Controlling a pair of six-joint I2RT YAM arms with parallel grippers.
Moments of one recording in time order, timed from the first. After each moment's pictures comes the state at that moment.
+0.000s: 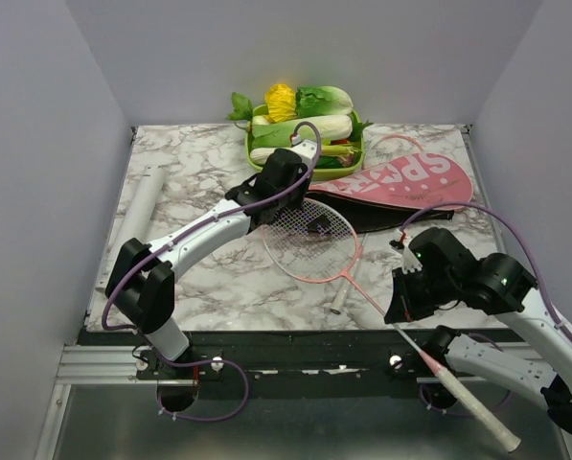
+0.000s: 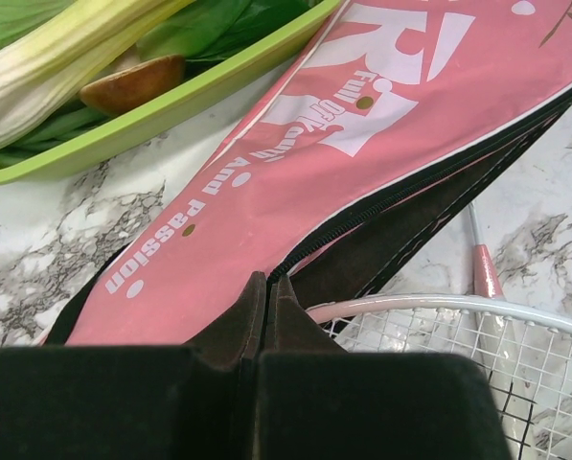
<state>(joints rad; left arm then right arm) -0.71 1.63 1.32 -0.23 -0.10 -0.14 0.78 0.80 1.07 -1.35 -0.22 0.54</state>
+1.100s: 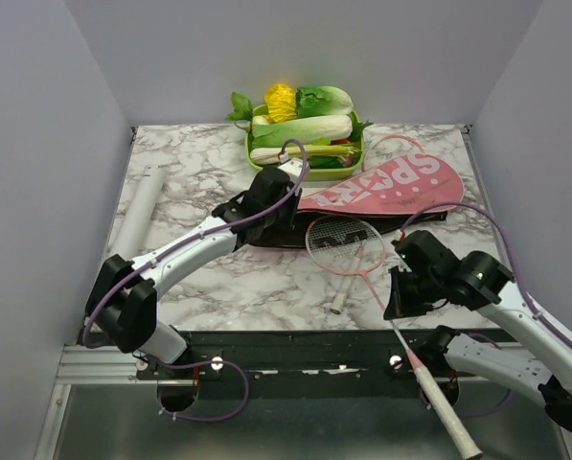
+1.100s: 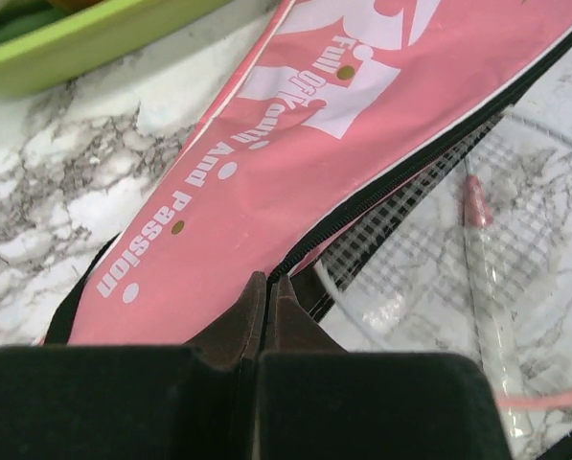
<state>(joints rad) -0.71 1.53 1.19 -0.25 -0.07 -0.18 0.77 0.81 0.99 -1.33 -0.13 0.67</state>
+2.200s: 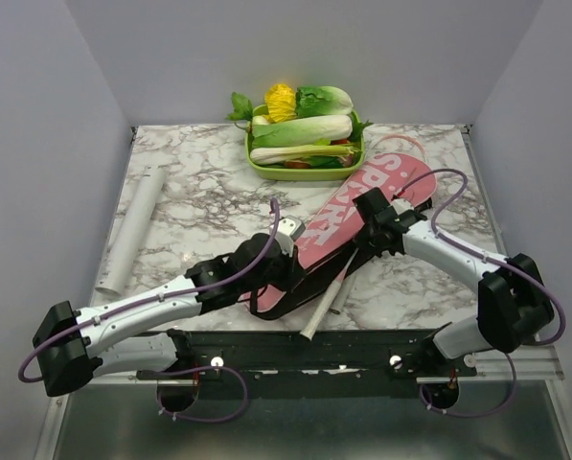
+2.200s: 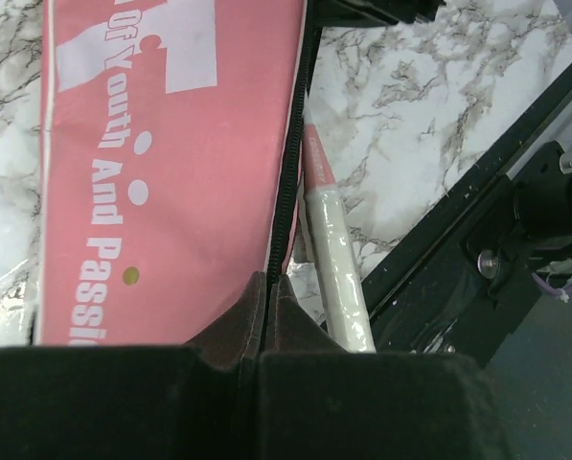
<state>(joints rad) -1.02 1.06 0.75 -0.22 -0.05 -0.49 0.57 1.45 0.93 -0.59 0.35 1.18</state>
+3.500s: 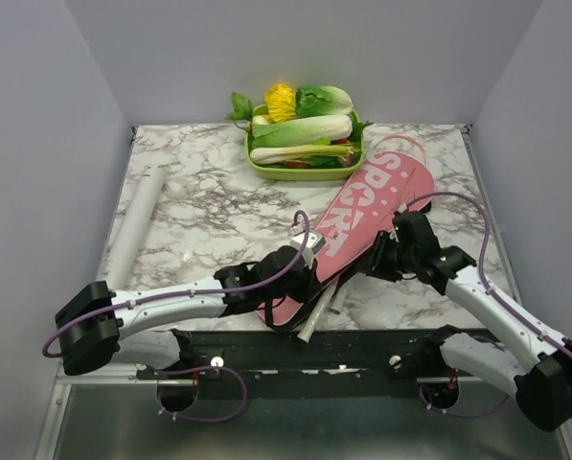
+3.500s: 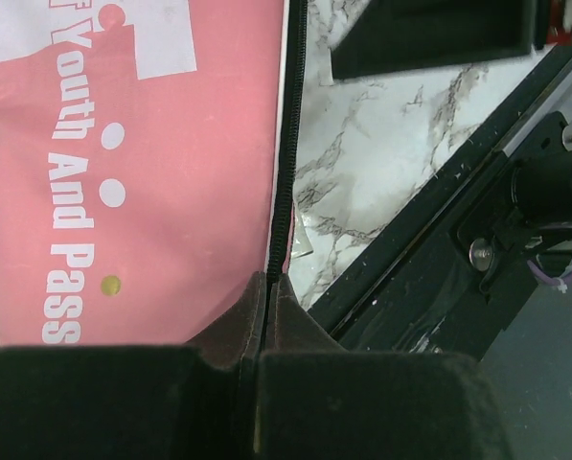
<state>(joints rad) -1.14 1.23 0.73 -0.07 -0.10 -0.57 0.46 1.03 0.71 -0.59 -0.08 0.77</state>
